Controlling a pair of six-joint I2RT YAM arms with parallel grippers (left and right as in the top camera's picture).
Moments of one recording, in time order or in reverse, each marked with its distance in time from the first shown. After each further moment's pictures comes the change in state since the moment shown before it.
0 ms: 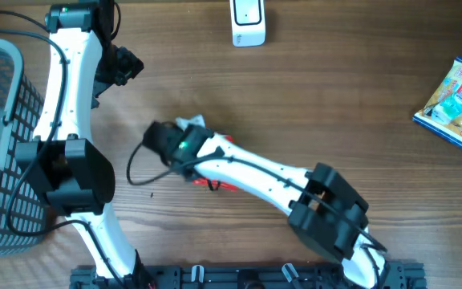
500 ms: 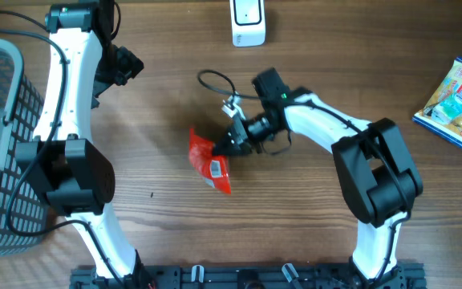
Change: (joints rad) left arm 0.000 0.000 0.000 0.002 0.000 0.000; right arm -0.546 -0.060 -0.457 0.512 -1.488 -0.280
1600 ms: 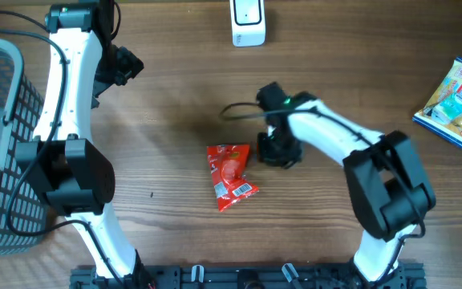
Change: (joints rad) left arm 0.000 0.000 0.000 0.001 0.000 0.000; right arm 0.005 -0.098 -0.003 -0.385 1.004 0.160
